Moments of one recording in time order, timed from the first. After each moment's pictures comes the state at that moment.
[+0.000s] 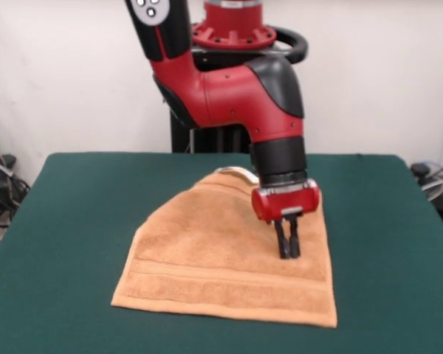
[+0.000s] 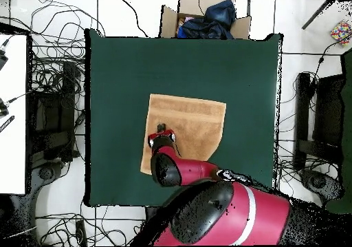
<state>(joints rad) -0.46 -0.31 0.25 1.98 -0.27 -0.54 1.26</state>
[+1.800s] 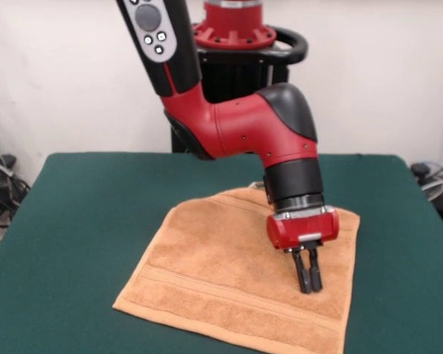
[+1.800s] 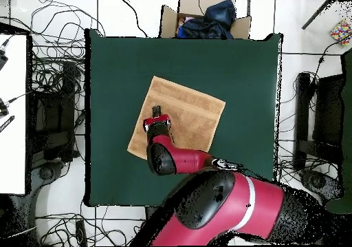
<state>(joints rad) -0.47 -0.22 0.32 1.87 -0.30 -0.68 1.26</state>
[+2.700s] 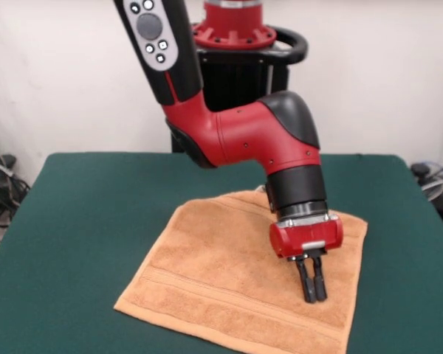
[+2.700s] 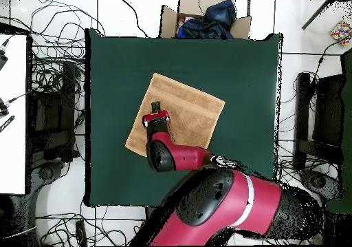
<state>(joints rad) -0.47 -0.20 0.33 1.83 -0.31 -0.70 1.26</state>
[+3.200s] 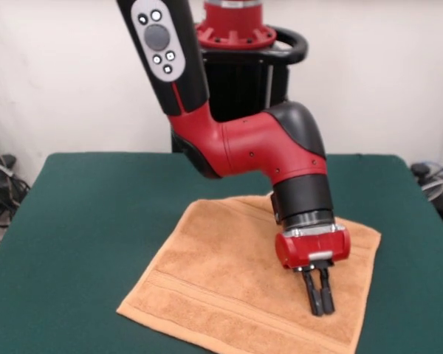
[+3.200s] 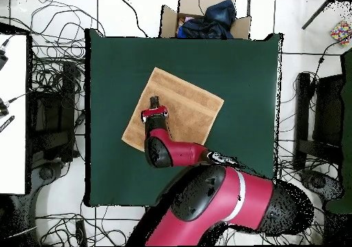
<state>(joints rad) -0.44 -0.17 0.33 1.77 -0.31 -0.75 1.26</state>
